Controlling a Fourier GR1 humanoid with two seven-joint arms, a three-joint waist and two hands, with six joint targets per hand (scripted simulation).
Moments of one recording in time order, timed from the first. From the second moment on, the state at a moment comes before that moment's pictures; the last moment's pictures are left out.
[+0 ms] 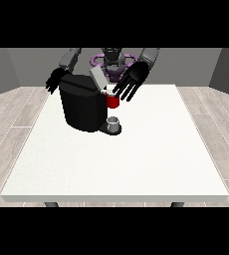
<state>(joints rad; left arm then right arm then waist) -1.16 0.45 0.06 -0.61 -0.75 -0.21 -0.17 -0.31 -0.04 -0.07 -1.33 -0.03 -0.18 -0.10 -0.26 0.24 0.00</state>
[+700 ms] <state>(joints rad) -1.04 0.35 0.12 -0.64 -0.68 -0.22 -0.16 -0.20 -0.04 -0.09 -1.32 -0.06 -0.16 -0.11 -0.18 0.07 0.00</state>
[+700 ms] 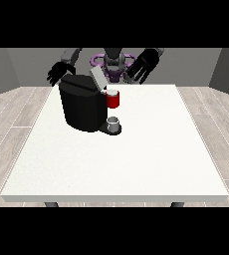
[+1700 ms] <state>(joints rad) -0.64 0.09 0.35 -0.71 -0.29 -0.25 -0.24 -0.18 -0.17 -0.07 -1.44 -0.09 -0.02 0.02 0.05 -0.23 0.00</state>
